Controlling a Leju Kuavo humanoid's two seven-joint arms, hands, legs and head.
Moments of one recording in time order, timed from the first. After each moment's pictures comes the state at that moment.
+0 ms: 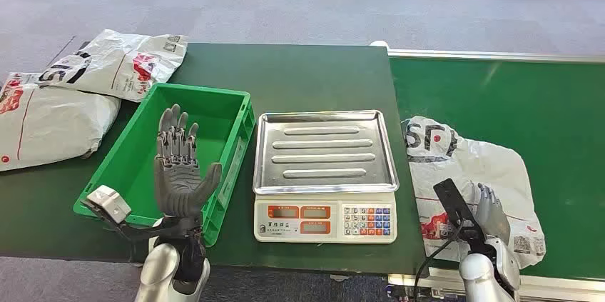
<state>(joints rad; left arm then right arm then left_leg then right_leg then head) 0.05 -0.24 0.02 -1.64 0.06 0.10 -0.70 -0.30 0.07 -0.23 -0.93 1.07 -0.29 0.04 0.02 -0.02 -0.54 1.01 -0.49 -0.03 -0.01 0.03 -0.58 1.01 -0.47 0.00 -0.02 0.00</state>
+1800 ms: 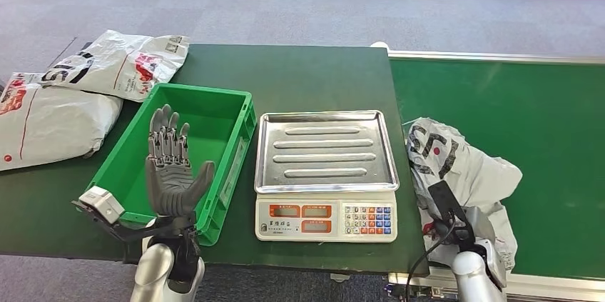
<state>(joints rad) 0.05 -0.25 0.05 -1.64 0.05 0.10 -0.70 -0.35 0.09 -0.27 -0.81 1.02 -0.28 0.06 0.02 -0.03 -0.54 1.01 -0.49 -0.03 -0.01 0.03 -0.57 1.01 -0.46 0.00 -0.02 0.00</state>
